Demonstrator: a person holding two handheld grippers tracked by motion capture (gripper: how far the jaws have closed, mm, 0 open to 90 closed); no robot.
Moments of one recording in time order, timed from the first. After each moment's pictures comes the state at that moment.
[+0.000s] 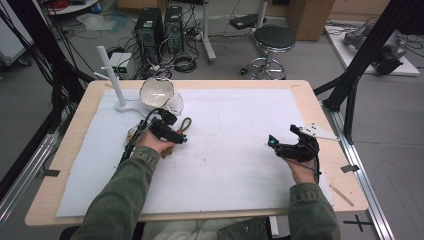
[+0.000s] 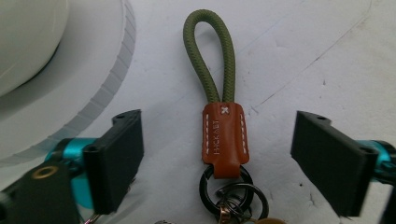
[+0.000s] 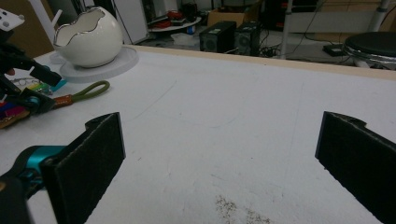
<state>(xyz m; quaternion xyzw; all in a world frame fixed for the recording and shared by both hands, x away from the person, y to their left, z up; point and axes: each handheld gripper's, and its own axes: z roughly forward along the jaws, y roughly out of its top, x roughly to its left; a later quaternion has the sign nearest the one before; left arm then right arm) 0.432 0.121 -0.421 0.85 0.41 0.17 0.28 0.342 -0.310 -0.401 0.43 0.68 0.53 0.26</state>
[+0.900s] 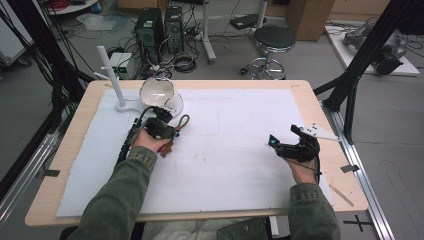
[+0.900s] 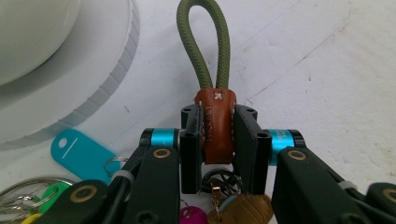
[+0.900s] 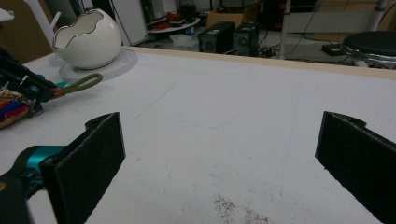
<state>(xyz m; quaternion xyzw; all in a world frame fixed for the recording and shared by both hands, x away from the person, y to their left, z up) 0.429 0.135 -0.407 0.85 0.42 0.14 0.29 0.341 -0.311 -0.400 0.44 0.68 0.53 0.26</state>
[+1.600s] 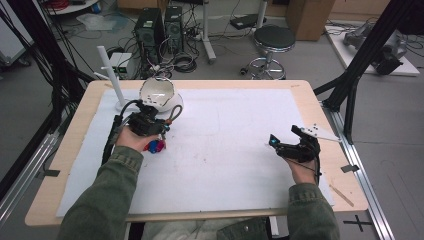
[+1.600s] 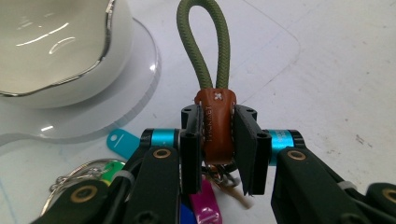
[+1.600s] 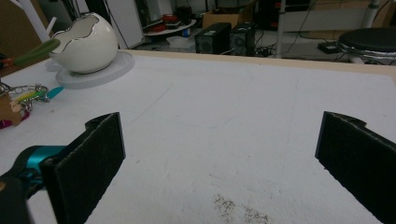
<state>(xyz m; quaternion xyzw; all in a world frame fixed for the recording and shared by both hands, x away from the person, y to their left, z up) 0.399 0.166 -0.355 0.83 0.41 0.17 0.35 0.340 -0.312 -0.401 0.45 0.67 0.53 0.26</state>
